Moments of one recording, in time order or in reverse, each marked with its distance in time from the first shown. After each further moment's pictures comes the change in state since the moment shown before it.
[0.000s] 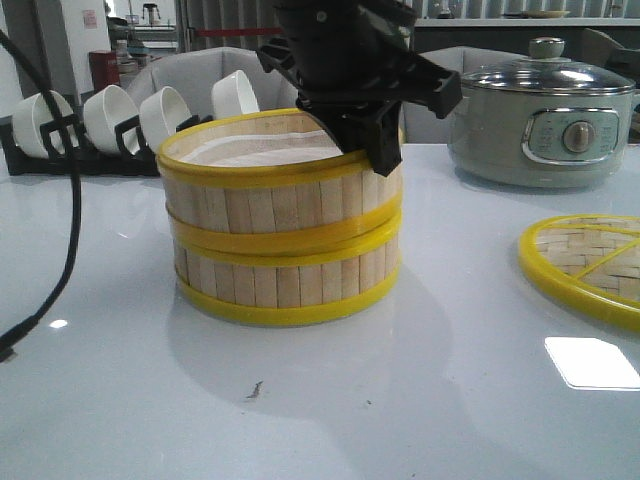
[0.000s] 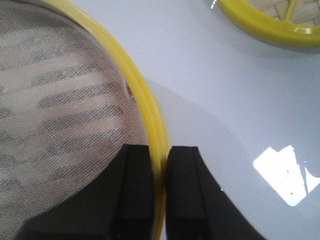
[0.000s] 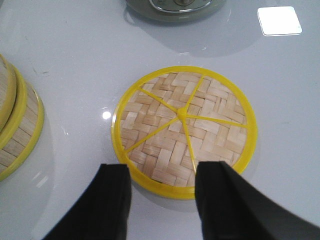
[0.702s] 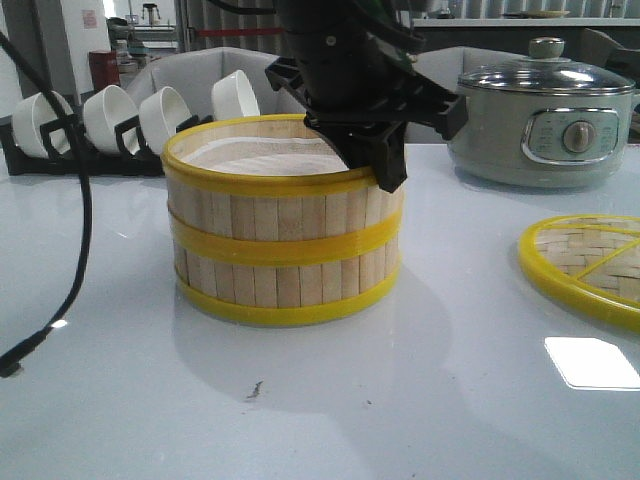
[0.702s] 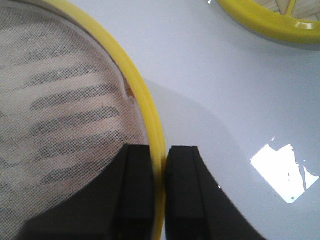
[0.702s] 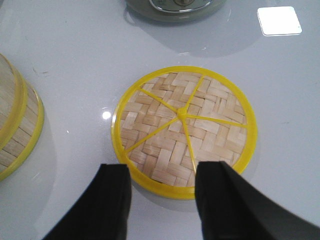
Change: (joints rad) left arm -0.001 0.027 -0.001 -0.007 -0.015 0.000; right arm 0.000 0.000 0.000 0.000 0.000 0.000
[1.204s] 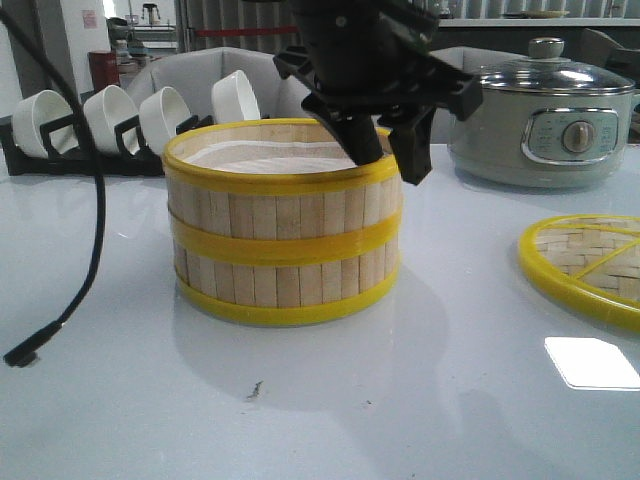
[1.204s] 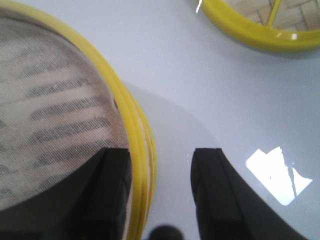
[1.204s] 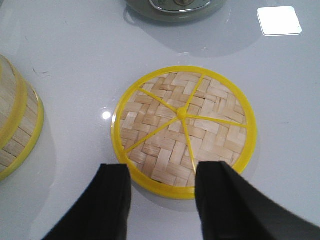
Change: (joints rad) left arm -0.010 0.000 -0.071 -0.008 0.053 0.000; right arm 0.000 0.000 0.000 0.000 0.000 0.000
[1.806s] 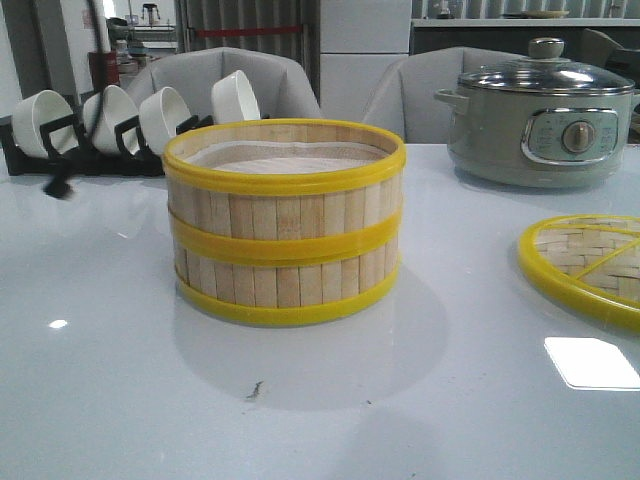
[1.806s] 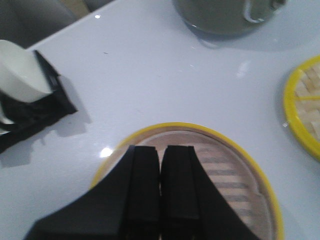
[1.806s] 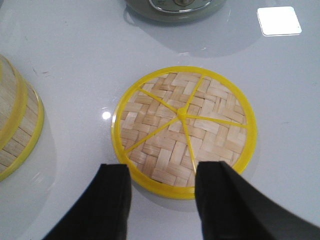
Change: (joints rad) left arm 0.187 -0.132 -0.273 0.134 0.098 -0.058; right arm 0.000 0.000 0.000 0.000 0.000 0.000
